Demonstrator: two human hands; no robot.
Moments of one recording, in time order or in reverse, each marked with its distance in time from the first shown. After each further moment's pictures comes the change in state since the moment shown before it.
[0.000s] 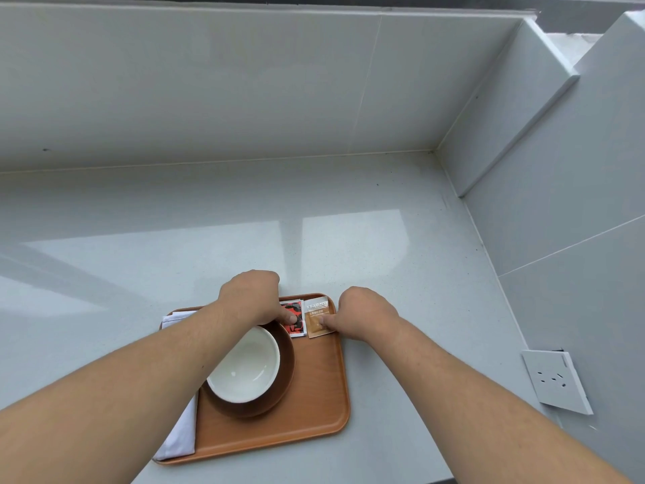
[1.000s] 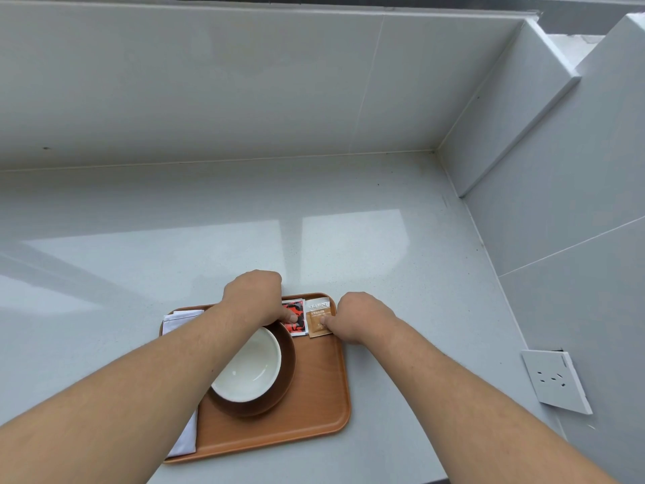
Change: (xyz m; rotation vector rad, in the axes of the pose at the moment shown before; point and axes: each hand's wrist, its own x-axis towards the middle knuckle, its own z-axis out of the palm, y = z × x) left_hand 0.001 0.004 0.003 0.043 0.016 -0.009; right_hand 0.001 -0.007 0.007 -0.052 -0.085 0.031
